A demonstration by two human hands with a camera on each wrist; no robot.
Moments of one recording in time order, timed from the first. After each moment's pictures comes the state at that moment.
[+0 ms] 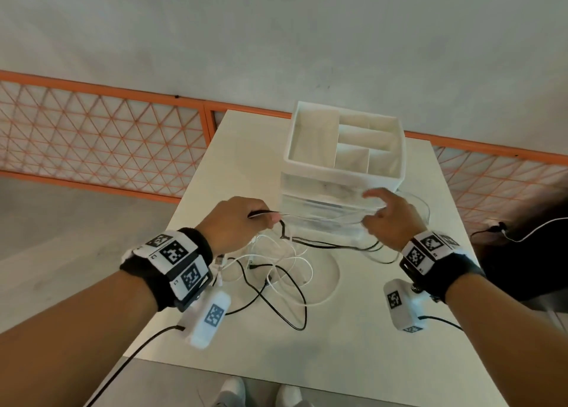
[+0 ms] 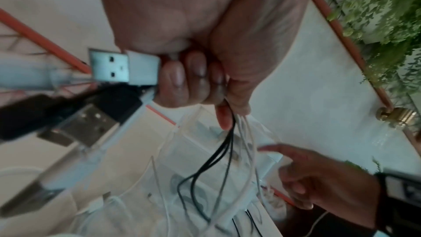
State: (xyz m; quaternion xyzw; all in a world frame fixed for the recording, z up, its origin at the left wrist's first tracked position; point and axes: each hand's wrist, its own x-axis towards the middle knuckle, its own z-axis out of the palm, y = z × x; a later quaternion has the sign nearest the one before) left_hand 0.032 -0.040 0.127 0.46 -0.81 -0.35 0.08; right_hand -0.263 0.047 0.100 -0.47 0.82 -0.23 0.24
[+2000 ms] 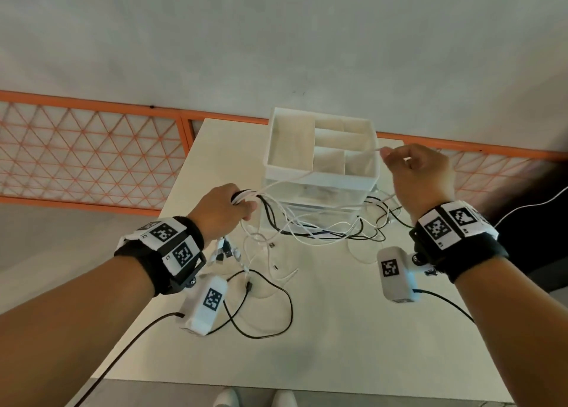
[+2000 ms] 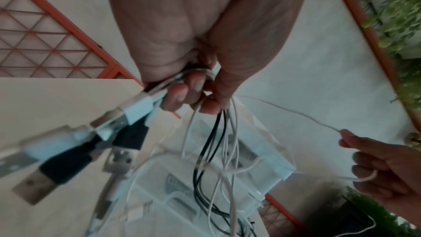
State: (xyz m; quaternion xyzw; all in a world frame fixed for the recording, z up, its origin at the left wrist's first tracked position) left_hand 0.015 -0.061 0.127 0.50 -0.73 -0.44 0.17; right_hand -0.266 0.055 0.181 -0.39 0.79 -0.47 0.05
